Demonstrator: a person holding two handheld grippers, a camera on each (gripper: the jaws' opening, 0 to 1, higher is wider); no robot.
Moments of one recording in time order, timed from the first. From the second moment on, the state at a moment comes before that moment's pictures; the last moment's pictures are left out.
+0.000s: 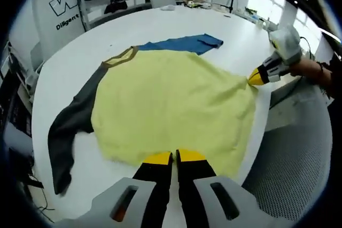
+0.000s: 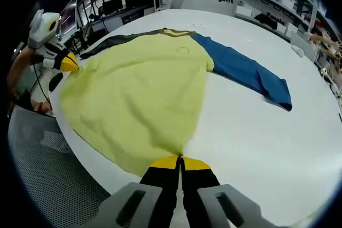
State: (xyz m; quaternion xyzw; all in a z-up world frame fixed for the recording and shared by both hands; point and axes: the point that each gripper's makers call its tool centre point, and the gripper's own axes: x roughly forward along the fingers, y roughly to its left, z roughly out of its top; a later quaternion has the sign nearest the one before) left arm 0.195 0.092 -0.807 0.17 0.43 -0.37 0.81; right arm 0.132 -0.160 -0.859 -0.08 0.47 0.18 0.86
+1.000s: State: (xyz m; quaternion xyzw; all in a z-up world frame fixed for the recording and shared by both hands) left arm 0.221 0.041 -0.832 0.16 0.40 -0.38 0.82; right arm 0.133 -0.160 -0.861 -0.08 0.47 0.18 0.86
